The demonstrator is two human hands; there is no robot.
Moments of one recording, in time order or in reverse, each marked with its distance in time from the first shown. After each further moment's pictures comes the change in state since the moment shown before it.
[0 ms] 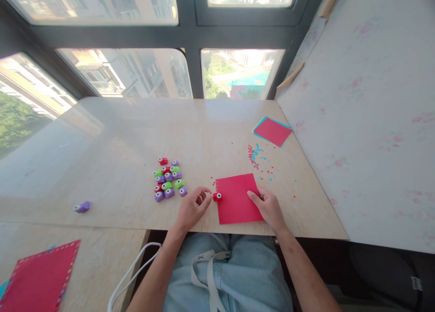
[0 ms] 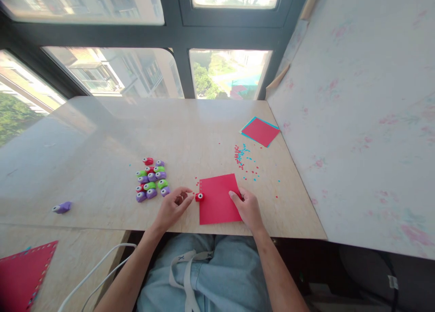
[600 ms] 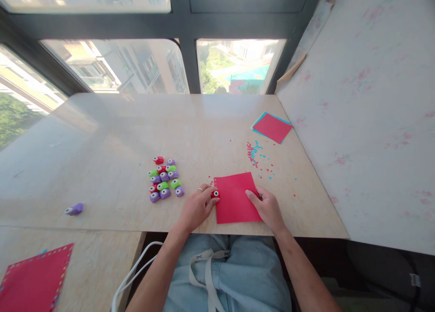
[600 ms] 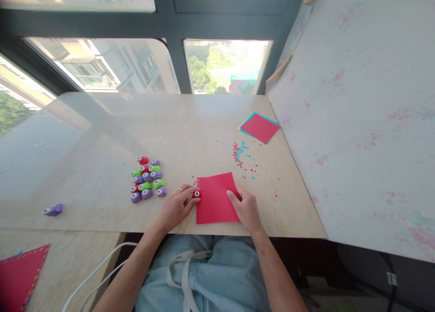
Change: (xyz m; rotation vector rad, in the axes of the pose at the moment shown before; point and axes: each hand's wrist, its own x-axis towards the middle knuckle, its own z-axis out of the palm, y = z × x) left_hand 0.010 0.008 0.010 0.325 -0.126 0.230; right_hand 0.000 -0.003 0.001 -0.072 0.035 -0.029
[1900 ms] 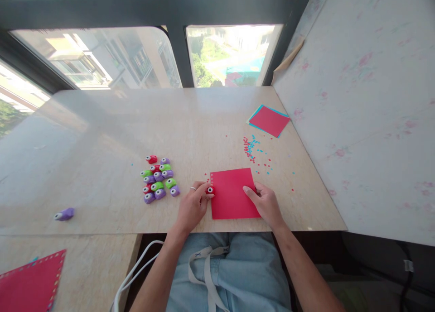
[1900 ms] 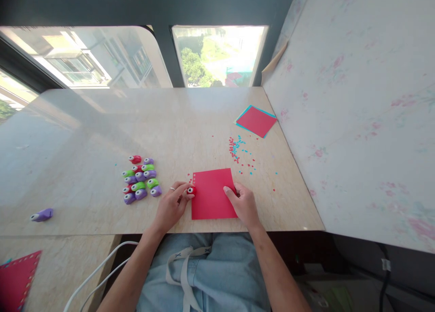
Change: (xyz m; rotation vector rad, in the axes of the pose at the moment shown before) left_hand 0.000 -0.001 0.008 -0.049 0.158 -0.005; right_hand 0.001 0.004 0.001 0.105 0.010 0.022
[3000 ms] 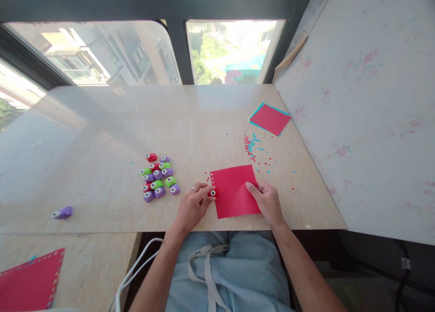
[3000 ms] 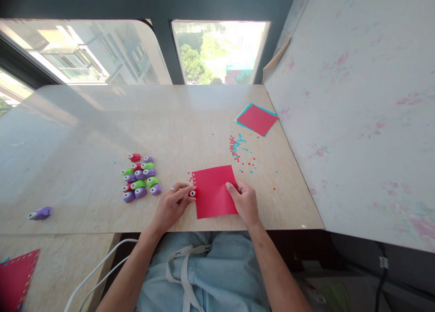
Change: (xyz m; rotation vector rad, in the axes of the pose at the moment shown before) left_hand -0.004 -0.002 -0.004 -0.083 -0.040 0.061; right_hand 0.001 -0.007 0.001 0.107 0.052 0.096
